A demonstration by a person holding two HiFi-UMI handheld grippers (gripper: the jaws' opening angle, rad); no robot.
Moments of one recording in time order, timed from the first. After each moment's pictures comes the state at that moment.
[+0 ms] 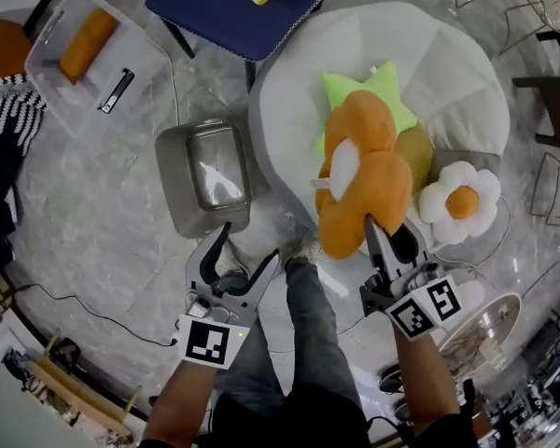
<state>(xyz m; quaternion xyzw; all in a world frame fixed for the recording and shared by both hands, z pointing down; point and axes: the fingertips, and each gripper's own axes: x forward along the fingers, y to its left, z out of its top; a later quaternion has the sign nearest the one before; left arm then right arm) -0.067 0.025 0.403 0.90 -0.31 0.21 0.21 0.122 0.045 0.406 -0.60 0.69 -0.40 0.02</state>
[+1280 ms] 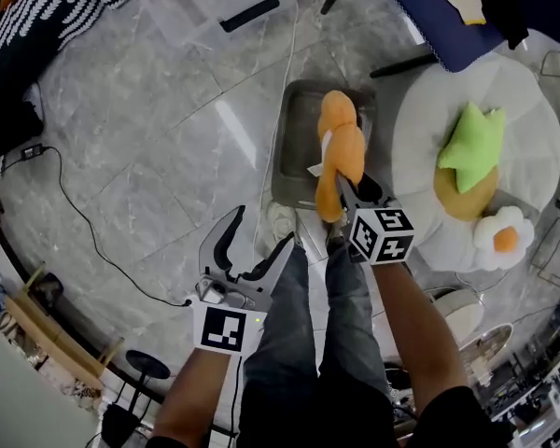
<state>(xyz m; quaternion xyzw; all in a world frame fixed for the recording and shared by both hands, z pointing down) -0.356 -0.010 0.431 0.84 -0.44 0.20 0.26 -0.215 -0.039 0.589 -0.48 0.72 -0.44 -0.24</state>
